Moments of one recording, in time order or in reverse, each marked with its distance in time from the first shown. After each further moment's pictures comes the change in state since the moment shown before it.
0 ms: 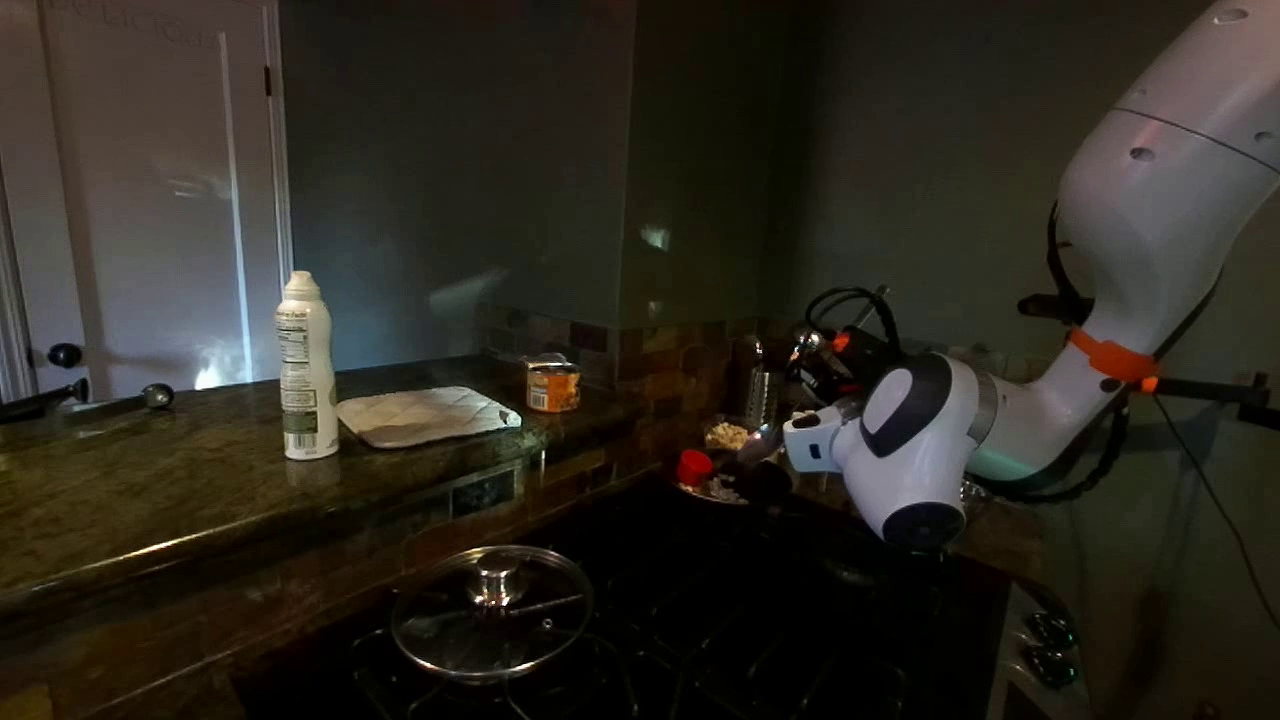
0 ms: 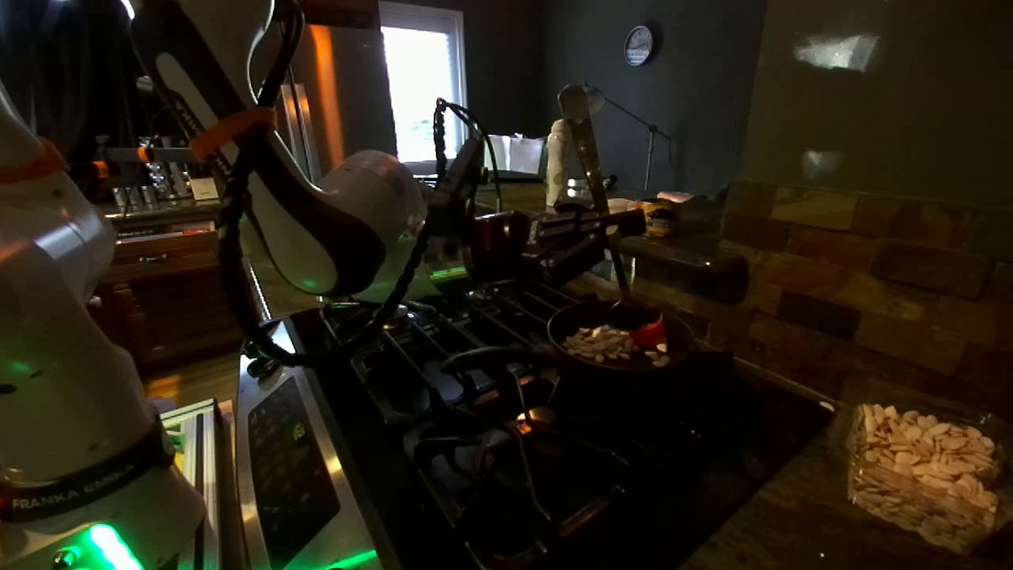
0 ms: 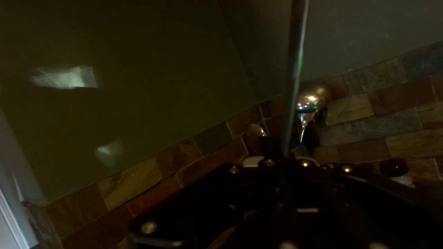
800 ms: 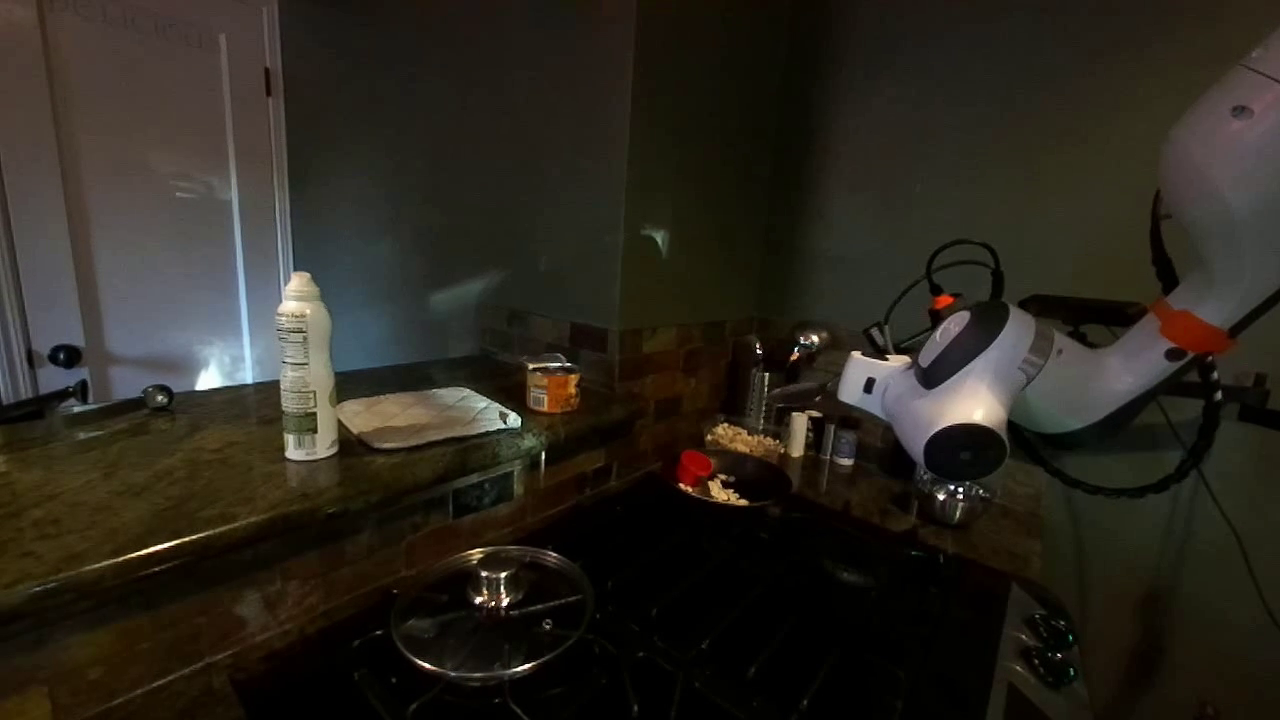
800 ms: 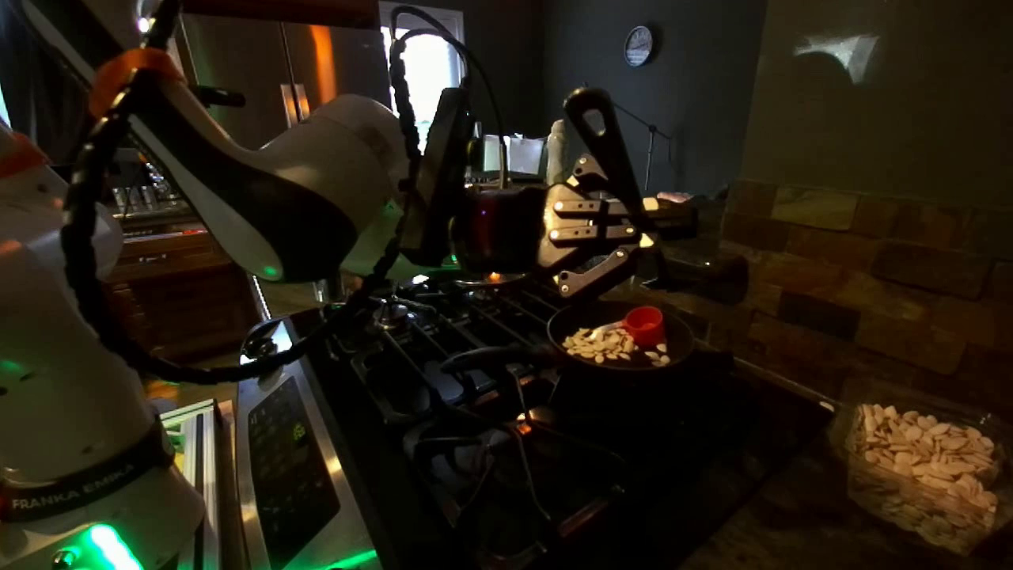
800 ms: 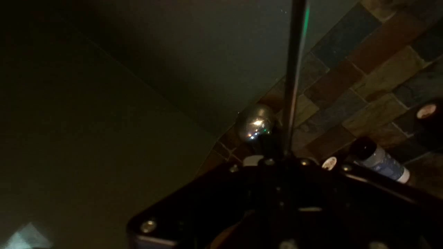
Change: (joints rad) arm -0.075 -0.165 -0.164 0.012 0.002 0.223 0.380
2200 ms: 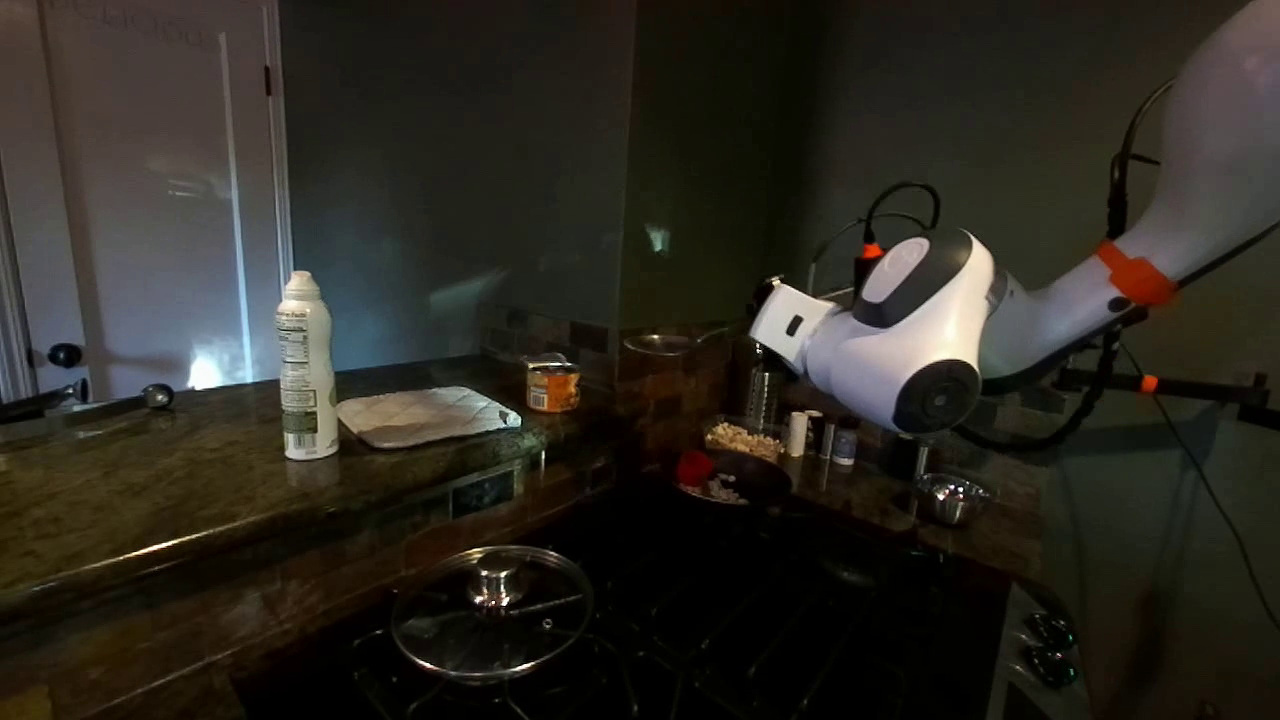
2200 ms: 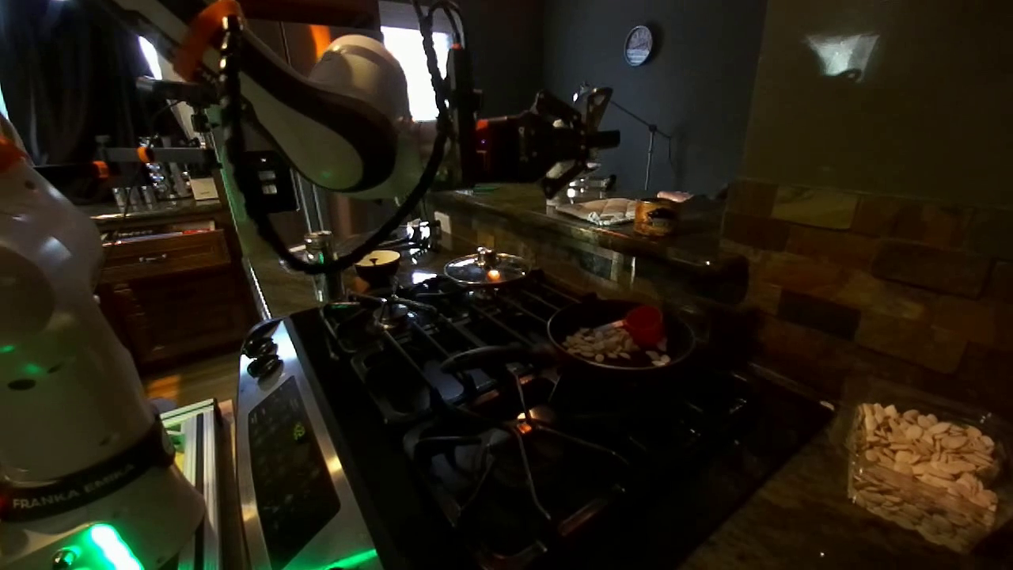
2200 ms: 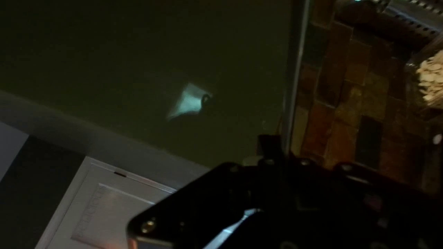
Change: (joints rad) arm 0.230 -0.072 0.120 0.115 0.026 0.237 0.194
